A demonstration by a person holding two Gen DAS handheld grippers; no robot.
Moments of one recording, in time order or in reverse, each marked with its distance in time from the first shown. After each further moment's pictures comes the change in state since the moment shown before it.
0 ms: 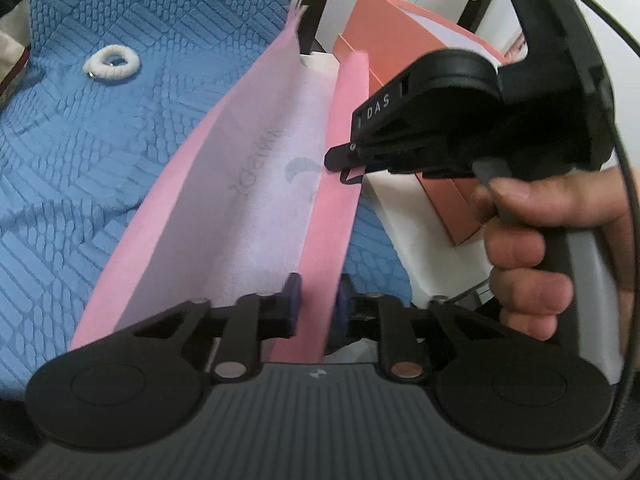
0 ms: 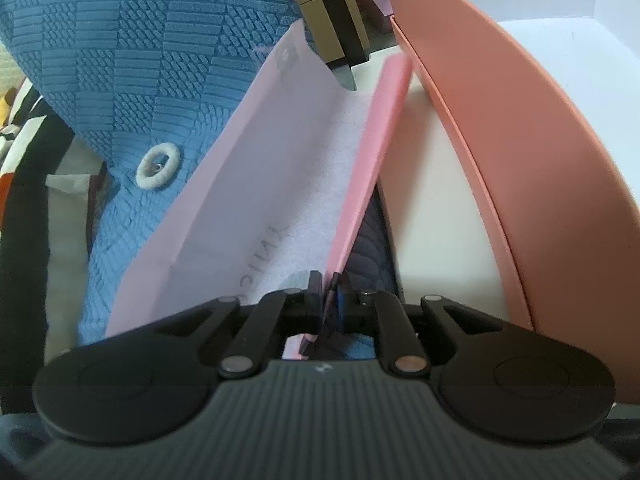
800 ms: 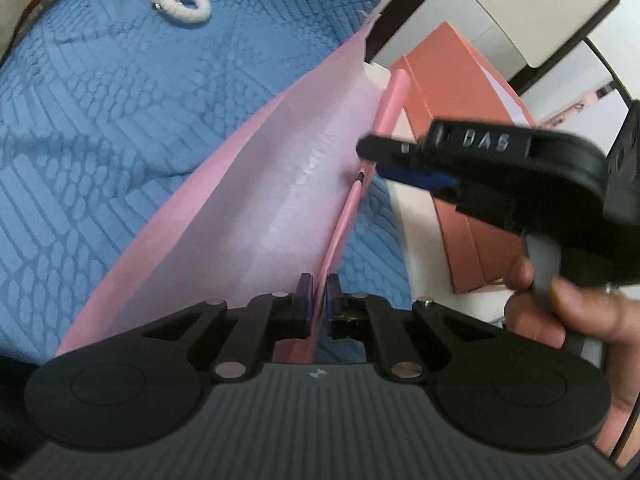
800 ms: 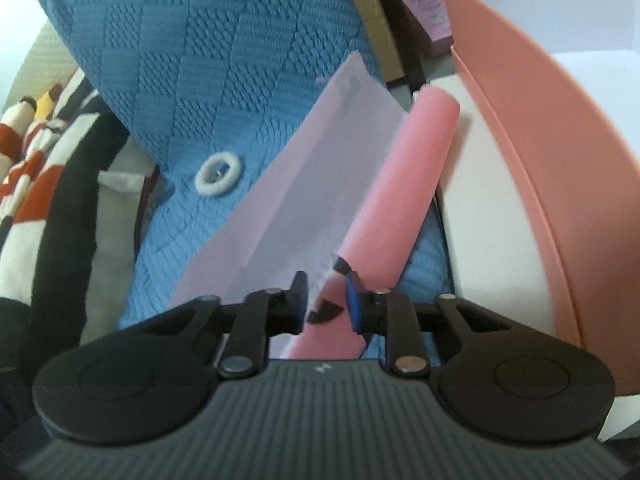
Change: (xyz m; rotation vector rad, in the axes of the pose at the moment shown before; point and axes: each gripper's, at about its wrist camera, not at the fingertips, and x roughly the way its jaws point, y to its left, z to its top) left arm -0.006 0.048 0.003 -0.308 0.028 -0.070; right arm -0.015 0.022 -0.004 -0.072 -0.058 0.115
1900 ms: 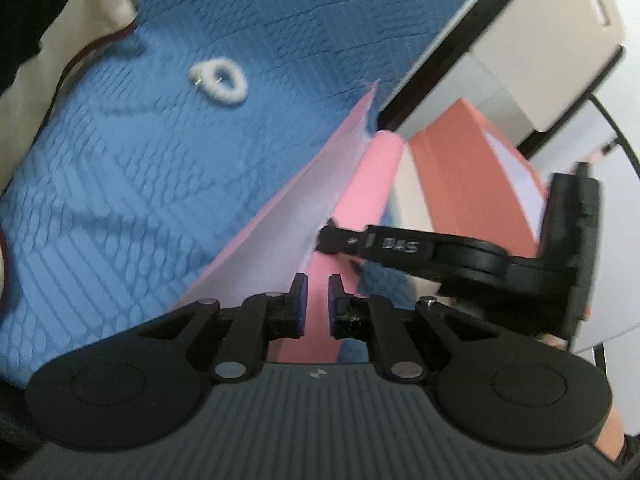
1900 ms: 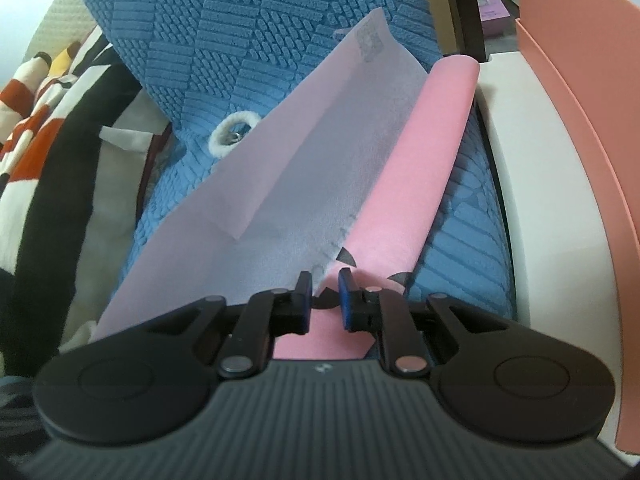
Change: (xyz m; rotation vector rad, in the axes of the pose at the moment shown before) left arm -0.039 0.011 0.027 -0.011 -0.165 0.019; right arm 0.048 0.018 -0.001 -0.082 0.074 0.055
